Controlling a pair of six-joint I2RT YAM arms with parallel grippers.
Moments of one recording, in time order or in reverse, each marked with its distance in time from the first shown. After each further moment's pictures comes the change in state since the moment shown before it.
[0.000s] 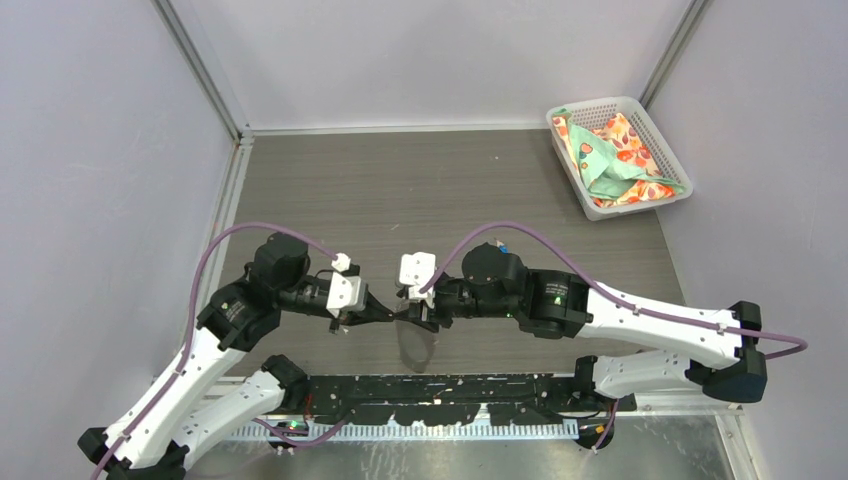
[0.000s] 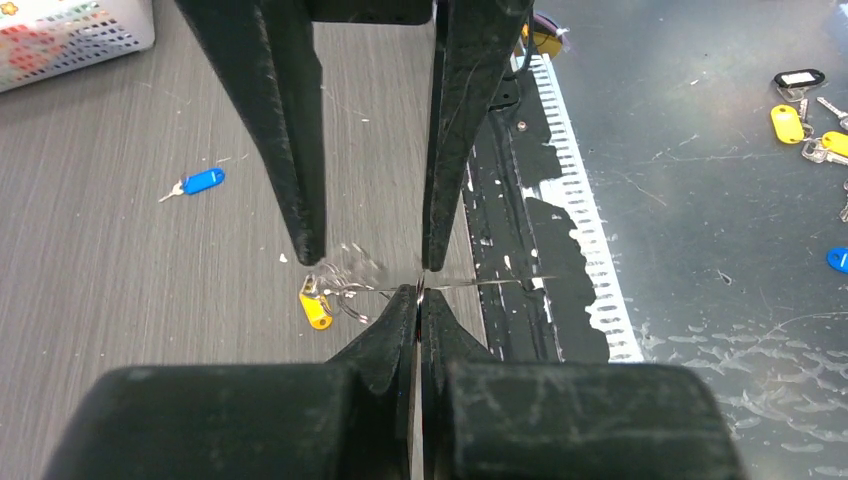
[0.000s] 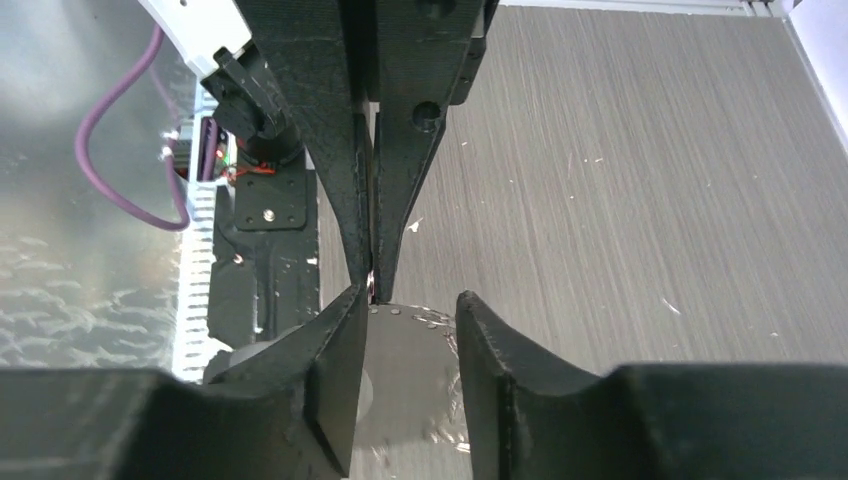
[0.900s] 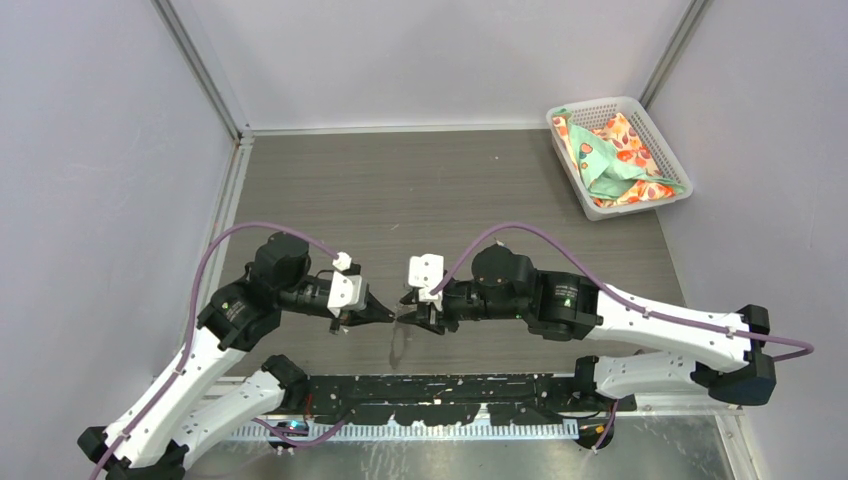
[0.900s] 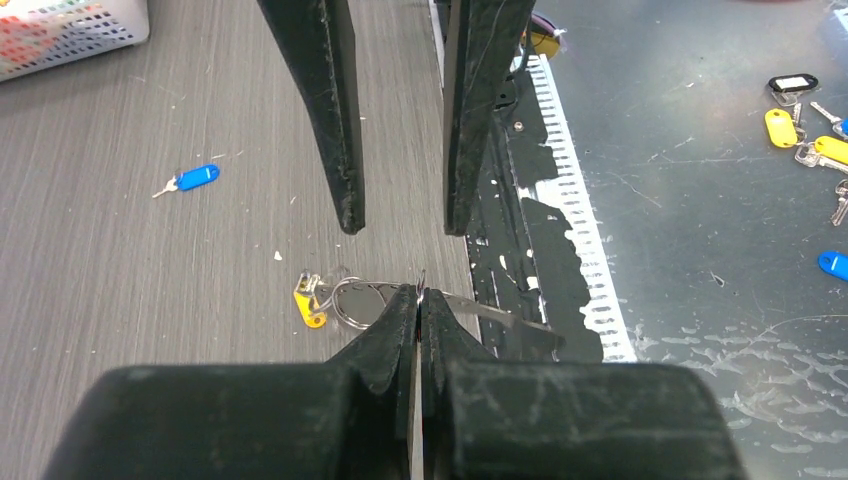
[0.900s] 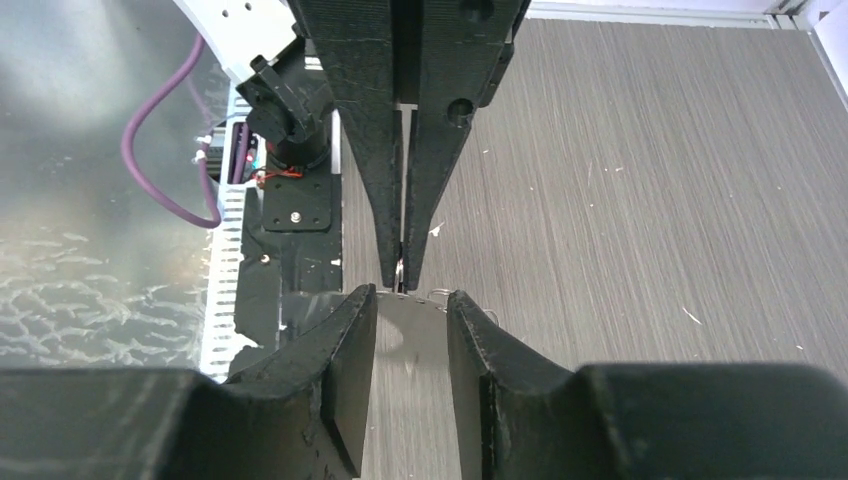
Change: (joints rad) left arm -0.003 0.002 0.001 0.000 -0.007 -0.020; right arm 0.001 -0.032 -0.018 -0.003 -0.039 0.028
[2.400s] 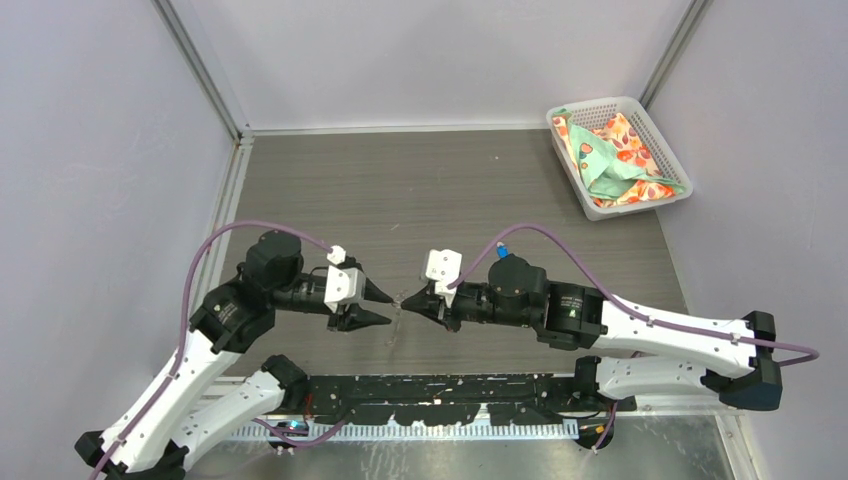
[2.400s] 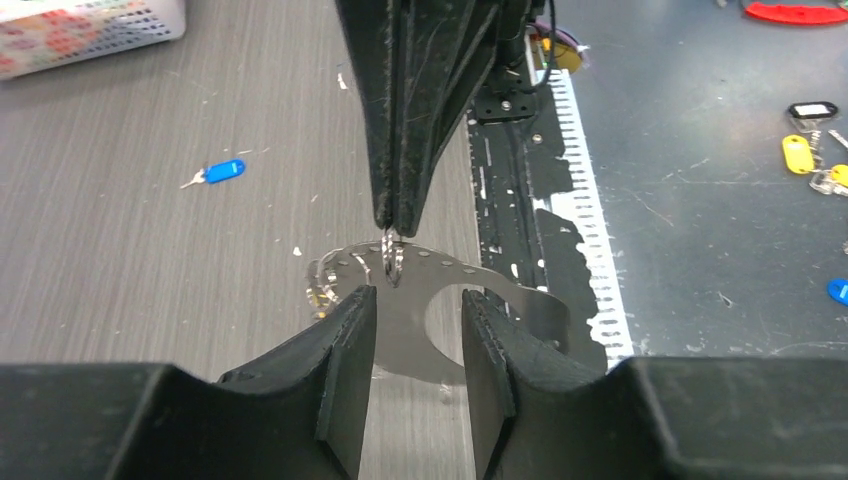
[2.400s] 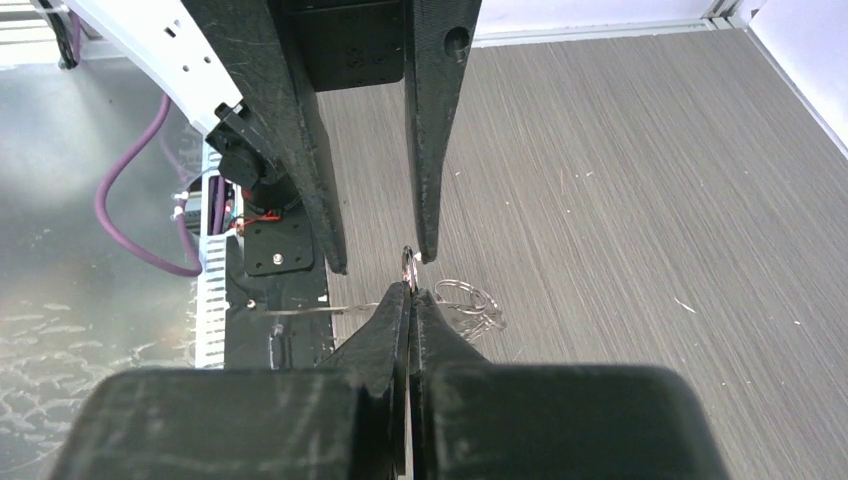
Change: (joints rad) left arm 0.005 -0.004 0.039 -0.010 -0.031 -0.036; right arm 0.002 -0.084 -0.146 0.175 0.089 0.089
